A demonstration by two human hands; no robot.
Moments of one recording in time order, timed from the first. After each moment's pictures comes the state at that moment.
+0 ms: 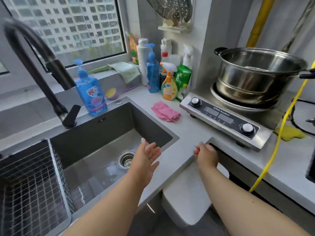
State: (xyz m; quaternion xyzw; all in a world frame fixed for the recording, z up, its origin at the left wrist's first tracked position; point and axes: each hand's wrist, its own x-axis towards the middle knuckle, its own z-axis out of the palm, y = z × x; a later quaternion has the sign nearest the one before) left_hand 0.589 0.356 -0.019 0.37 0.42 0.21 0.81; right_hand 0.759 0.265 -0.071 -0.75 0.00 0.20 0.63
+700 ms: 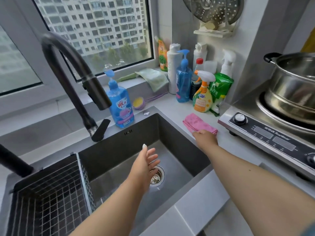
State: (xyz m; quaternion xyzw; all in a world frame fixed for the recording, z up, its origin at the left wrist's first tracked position) left_hand 0.544 0.489 -0.020 0.40 0.48 0.23 0.74; right_hand 0.779 0.455 -0.036 -0.88 -0.25 0.25 0.32
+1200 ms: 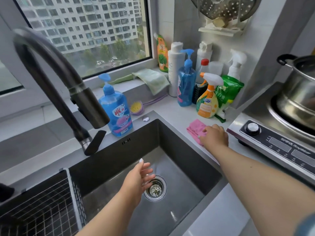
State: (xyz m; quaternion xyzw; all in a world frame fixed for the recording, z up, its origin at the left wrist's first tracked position) left_hand 0.538 0.552 -0.058 0.37 0.53 0.20 0.73; right_hand 0.826 0.502 -0.051 -0.93 -0.33 0.04 0.13
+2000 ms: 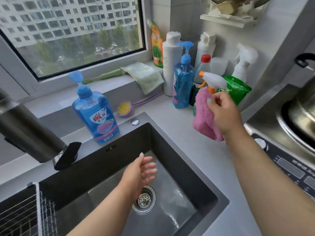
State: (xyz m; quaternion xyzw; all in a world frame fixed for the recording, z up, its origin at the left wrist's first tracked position) left_hand 0.622 0.593 -0.068 0.33 0.52 0.20 0.76; right_hand 0.867 0.531 0.044 -0.72 -0.34 0.12 0.60
